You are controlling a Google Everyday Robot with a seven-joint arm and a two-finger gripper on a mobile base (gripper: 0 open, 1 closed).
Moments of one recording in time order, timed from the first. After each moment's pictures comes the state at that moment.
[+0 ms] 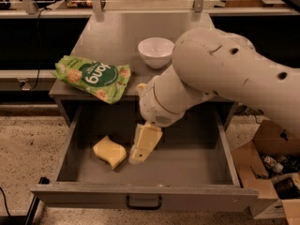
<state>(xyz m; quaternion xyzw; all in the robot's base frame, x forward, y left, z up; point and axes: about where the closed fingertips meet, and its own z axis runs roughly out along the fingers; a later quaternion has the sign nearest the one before) 0.449 0.035 0.845 -0.68 0.67 0.10 0.28</state>
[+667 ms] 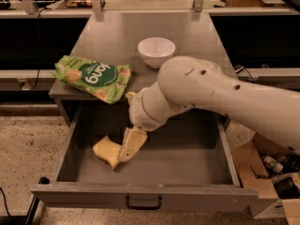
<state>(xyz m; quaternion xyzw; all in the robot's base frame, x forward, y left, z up) 0.482 0.070 0.791 -0.67 0.66 0.13 0.31</state>
